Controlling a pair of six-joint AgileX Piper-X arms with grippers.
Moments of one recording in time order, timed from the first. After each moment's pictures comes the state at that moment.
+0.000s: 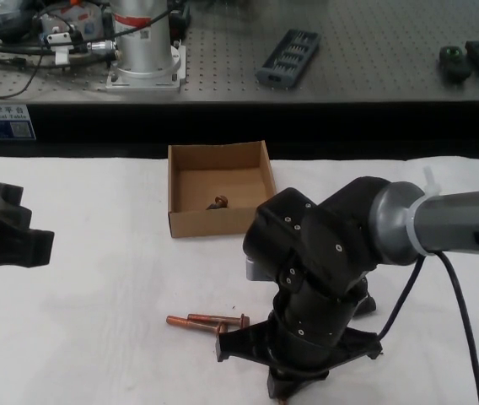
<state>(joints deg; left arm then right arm) -19.7 48.3 -49.0 44.3 1.0 -3.0 49.5 107.2 -64.2 46.7 -7.0 37.3</state>
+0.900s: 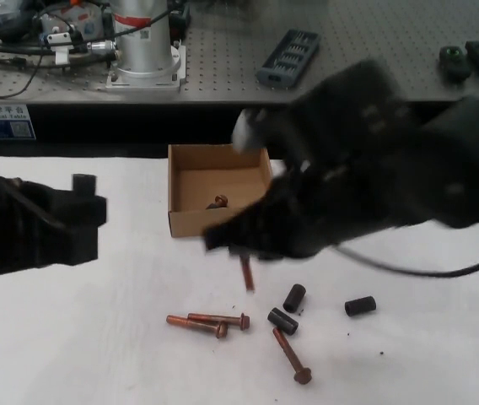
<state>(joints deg) -19.7 49.1 -39.5 22.8 16.9 -8.2 47.2 86.2 -60.6 24.8 -7.1 20.3</state>
